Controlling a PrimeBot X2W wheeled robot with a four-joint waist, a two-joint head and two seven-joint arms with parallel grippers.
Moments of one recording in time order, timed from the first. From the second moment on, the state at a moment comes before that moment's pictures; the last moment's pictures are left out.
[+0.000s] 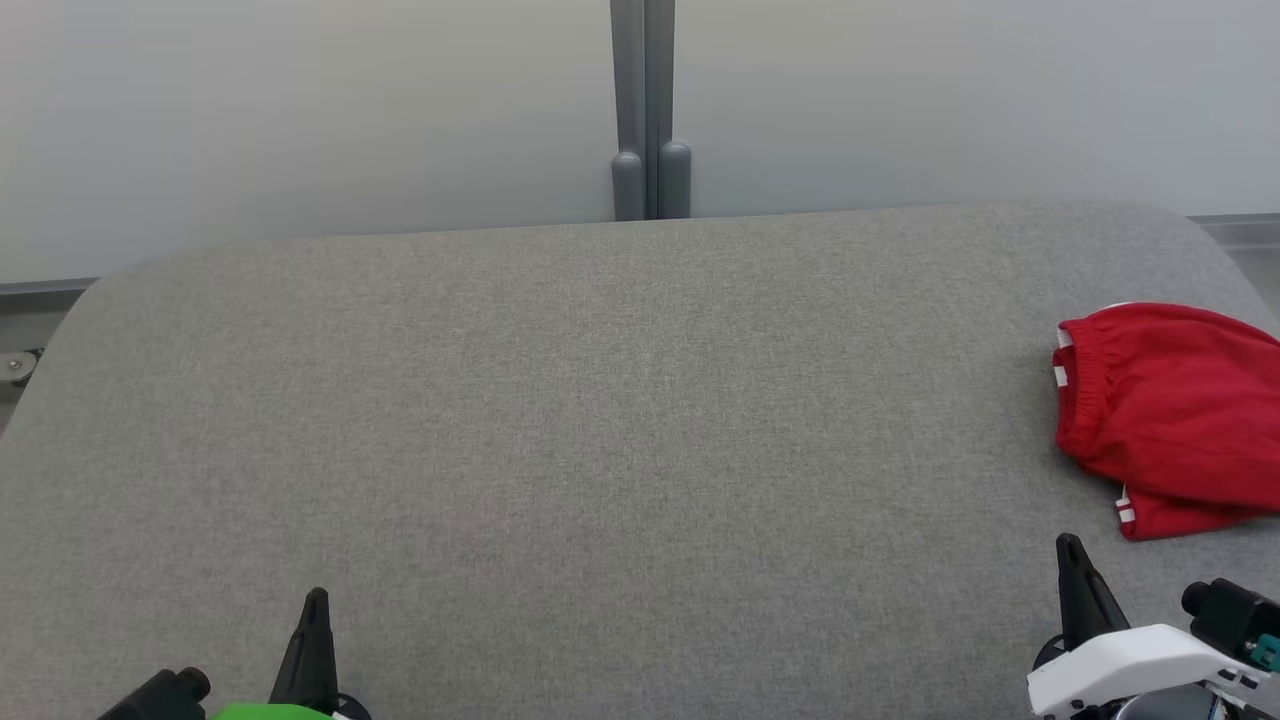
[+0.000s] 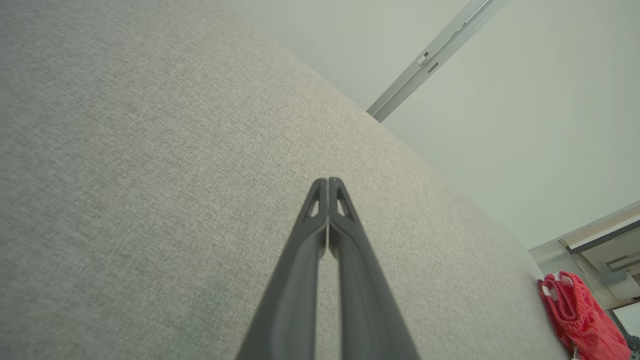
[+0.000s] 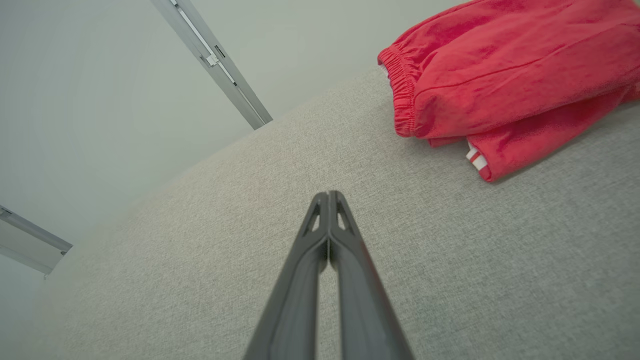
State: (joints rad) left arm 0.07 0.07 -0.01 0.30 -0.77 -0.13 -0.13; right arm 0.05 -0.05 -0.09 0.25 0.53 0.13 -0.12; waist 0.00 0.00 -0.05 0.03
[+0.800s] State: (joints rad) left arm 0.02 0.06 0.02 0.28 -1.05 -0.13 -0.06; right arm 0.00 -0.05 -0.10 0.25 0.89 0.13 -0.04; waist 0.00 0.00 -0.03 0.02
